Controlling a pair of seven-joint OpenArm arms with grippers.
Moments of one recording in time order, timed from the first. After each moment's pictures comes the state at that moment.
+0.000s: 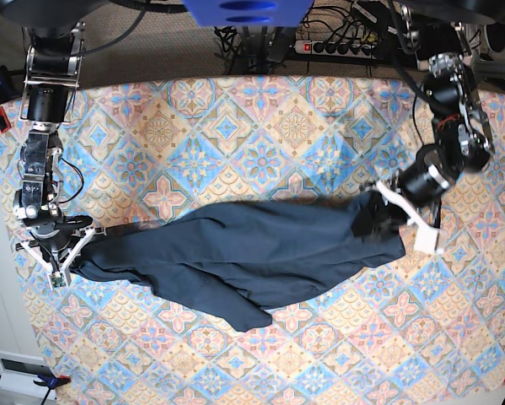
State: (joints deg) left arm 3.9 -19.9 -15.1 115.8 -60.4 -9.4 60.0; right arm 14.4 26.0 6.4 78.6 7.8 17.2 -42.4
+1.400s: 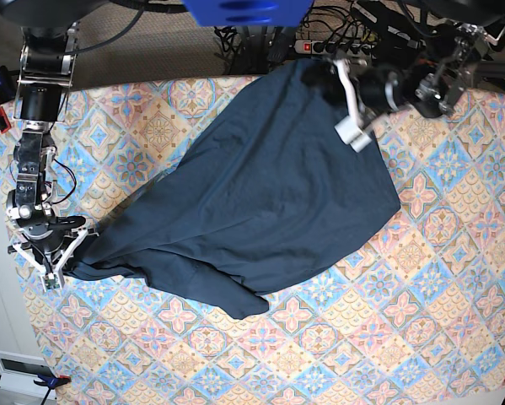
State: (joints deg) left arm 18.5 -42.5 13.6 117.7 -63.3 -9.5 58.9; right arm 14.2 28.0 6.1 80.1 7.9 17.3 -42.3
